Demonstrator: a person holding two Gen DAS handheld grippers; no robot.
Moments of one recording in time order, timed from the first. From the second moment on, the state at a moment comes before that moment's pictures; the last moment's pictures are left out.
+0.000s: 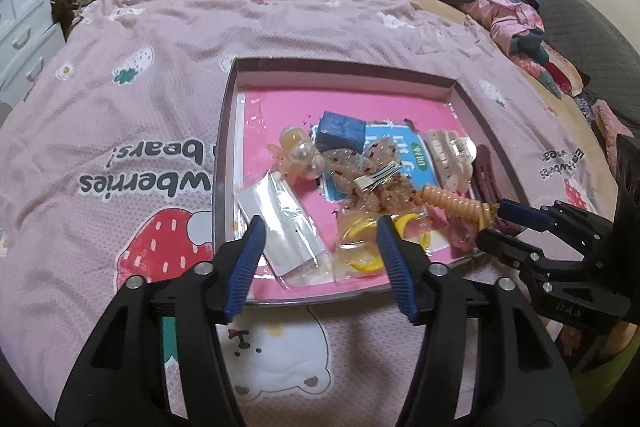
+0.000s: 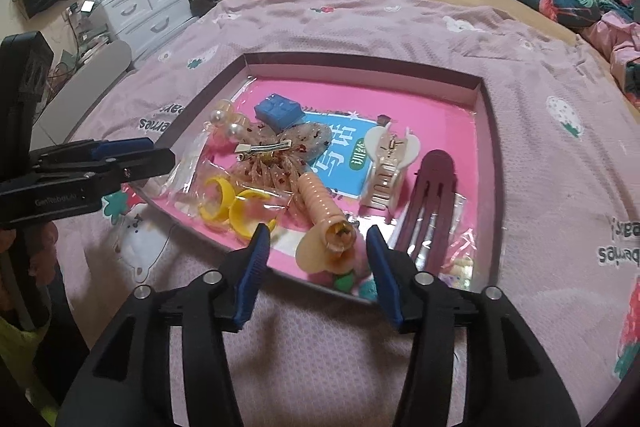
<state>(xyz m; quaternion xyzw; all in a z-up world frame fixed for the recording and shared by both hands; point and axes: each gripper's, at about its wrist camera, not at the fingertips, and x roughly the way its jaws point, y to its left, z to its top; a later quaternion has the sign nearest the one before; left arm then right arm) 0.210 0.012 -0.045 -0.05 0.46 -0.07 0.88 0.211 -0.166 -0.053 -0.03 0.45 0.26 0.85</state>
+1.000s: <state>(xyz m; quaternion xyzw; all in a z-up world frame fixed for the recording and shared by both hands) 0.106 0.001 0.034 -0.06 0.36 -0.05 0.93 0.107 -0.221 0.040 0.00 0.33 0.19 0.93</state>
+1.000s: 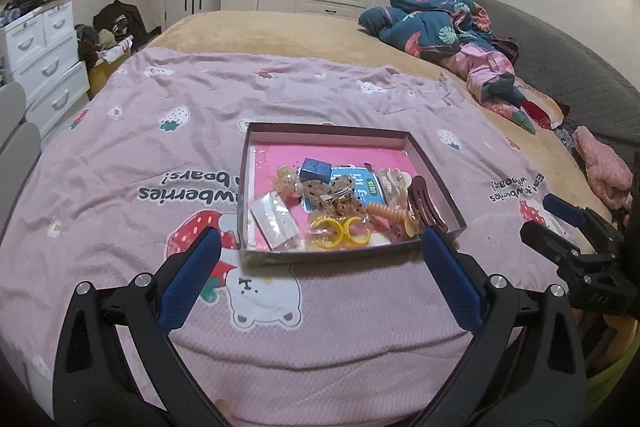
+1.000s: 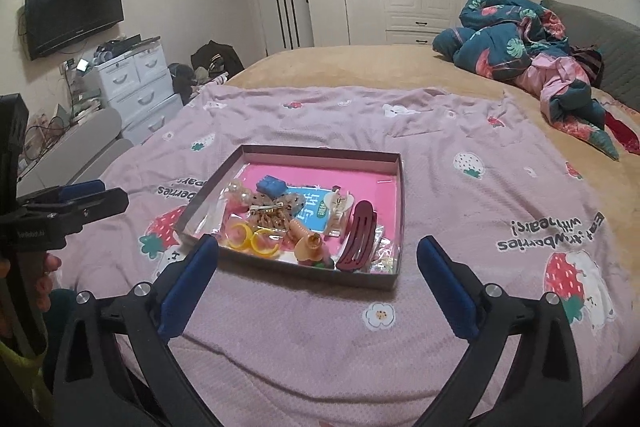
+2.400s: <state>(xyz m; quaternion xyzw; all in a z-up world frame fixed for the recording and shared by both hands) 0.062 0.003 -0.002 -0.05 0.36 -0.05 0.93 0.068 -0.227 0.010 0.02 0.35 0.17 0.92</state>
